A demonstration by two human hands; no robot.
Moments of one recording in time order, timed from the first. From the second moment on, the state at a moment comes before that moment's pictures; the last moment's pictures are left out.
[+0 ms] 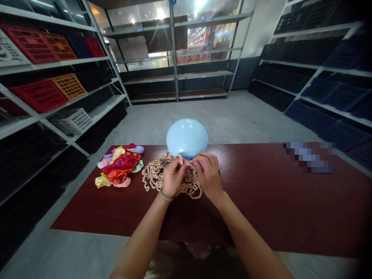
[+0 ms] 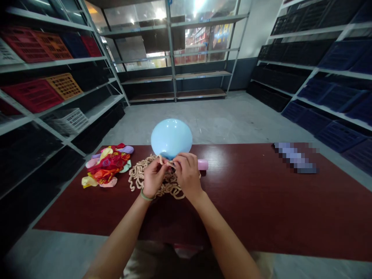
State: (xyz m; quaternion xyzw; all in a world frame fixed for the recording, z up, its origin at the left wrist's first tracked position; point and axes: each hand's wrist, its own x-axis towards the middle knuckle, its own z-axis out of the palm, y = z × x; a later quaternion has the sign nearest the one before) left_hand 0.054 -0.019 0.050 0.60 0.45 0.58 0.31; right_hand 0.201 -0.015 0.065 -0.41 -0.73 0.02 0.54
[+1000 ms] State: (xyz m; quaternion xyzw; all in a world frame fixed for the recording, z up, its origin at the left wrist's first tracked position) left_hand 0.050 -0.019 0.044 0.56 0.44 0.56 0.42; right_hand 0.217 -0.015 0.067 -0.41 -0.79 0.02 0.46
